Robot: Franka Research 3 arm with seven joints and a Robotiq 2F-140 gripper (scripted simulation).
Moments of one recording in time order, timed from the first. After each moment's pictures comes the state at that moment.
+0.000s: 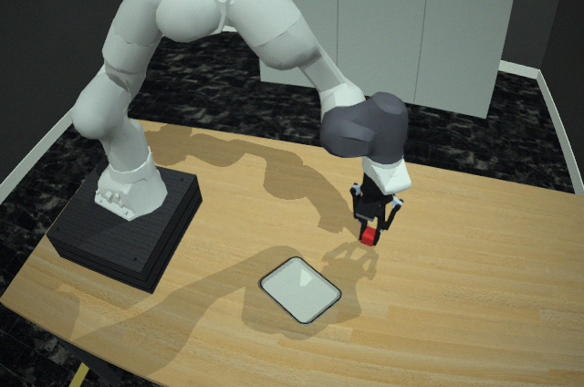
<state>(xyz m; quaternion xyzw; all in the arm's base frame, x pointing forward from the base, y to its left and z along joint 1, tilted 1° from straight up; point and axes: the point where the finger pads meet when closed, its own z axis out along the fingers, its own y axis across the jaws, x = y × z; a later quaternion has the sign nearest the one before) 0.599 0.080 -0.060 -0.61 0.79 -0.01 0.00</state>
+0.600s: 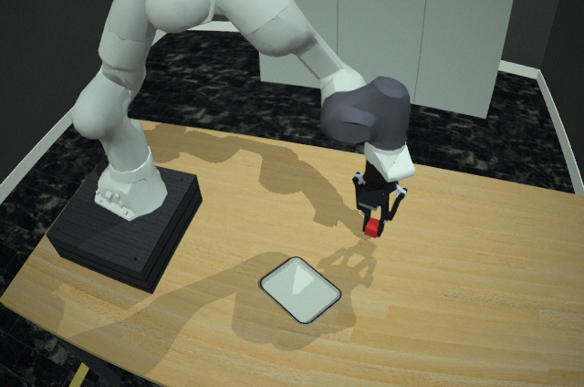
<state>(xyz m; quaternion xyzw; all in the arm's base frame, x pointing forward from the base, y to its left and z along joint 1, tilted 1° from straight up) 0.604 0.081 -0.024 -0.61 0.79 -0.01 0.01</state>
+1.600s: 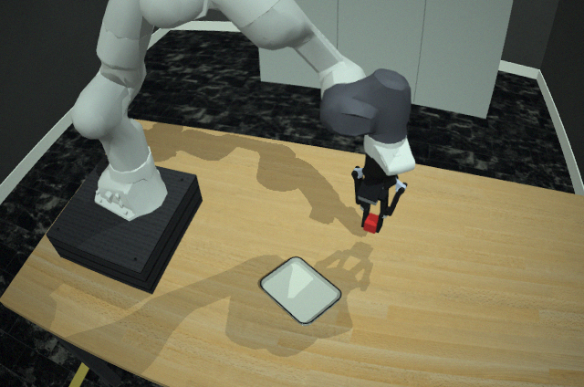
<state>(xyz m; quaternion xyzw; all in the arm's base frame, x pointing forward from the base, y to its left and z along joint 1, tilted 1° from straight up) 0.599 0.080 -0.006 -0.61 0.79 -0.01 0.00</state>
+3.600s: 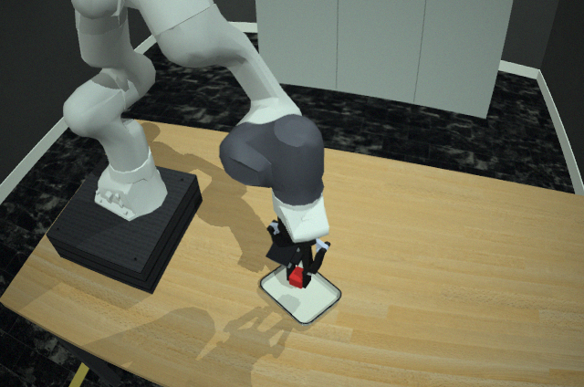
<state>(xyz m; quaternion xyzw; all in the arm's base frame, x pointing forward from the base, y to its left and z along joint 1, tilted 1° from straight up) 0.461 -0.115 -0.006 -0.61 0.79 -0.01 0.00</state>
